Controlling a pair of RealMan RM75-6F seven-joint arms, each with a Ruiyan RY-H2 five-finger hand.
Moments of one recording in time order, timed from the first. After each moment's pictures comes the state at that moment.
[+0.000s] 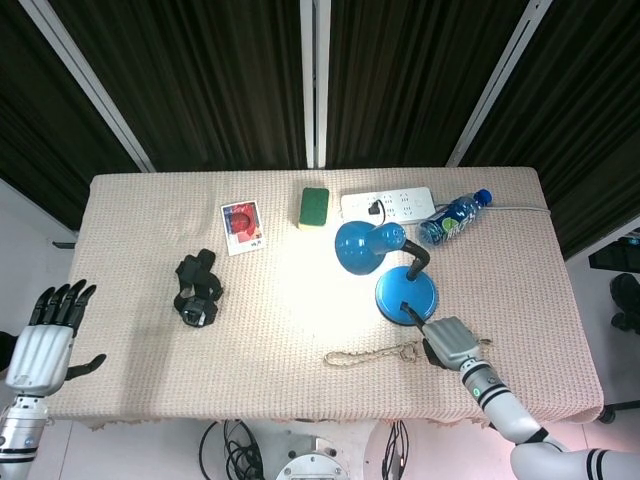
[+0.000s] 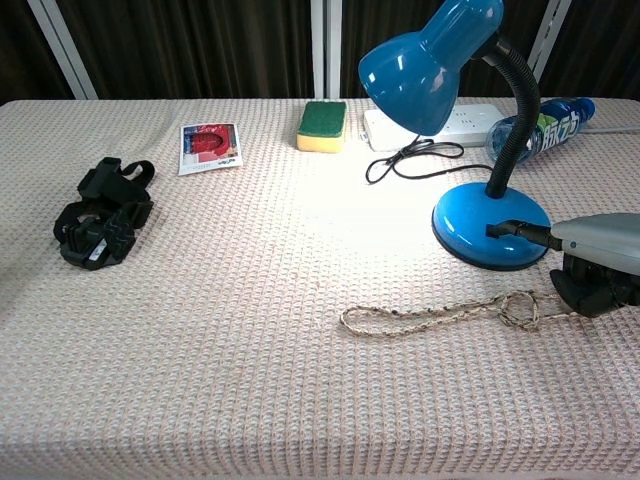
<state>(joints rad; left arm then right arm) -0.11 -1.13 -0.02 -1.69 1.53 1.48 0.17 0.53 -1.35 -0.01 -1.71 -1.05 0.88 -0.45</state>
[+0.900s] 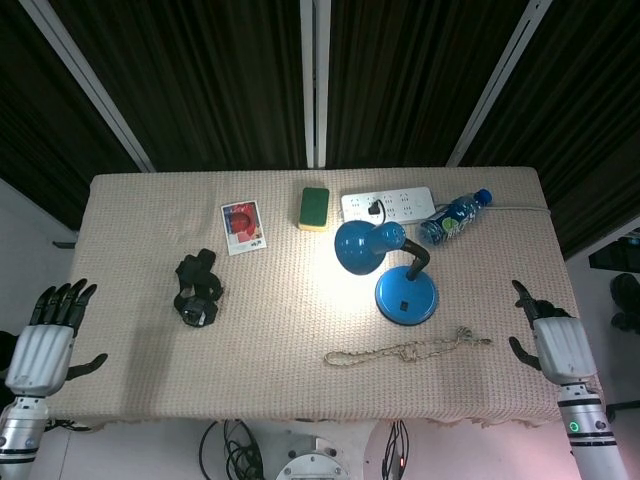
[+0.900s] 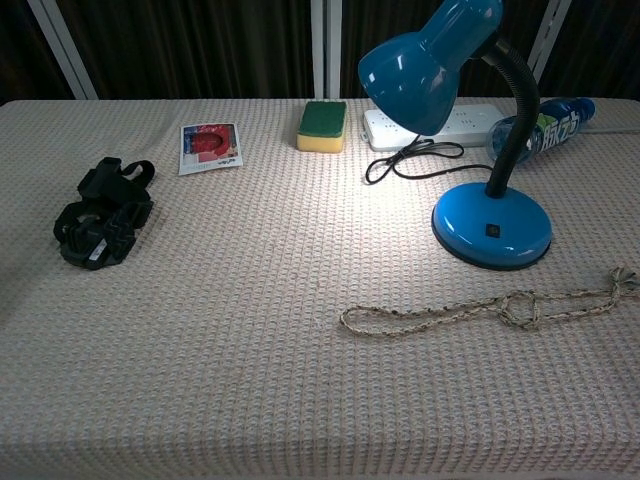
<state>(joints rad) -0.11 -1.13 -0.03 -1.69 1.53 1.49 0.16 0.21 -1.19 -0.04 -1.65 -1.38 1.50 -0.19</state>
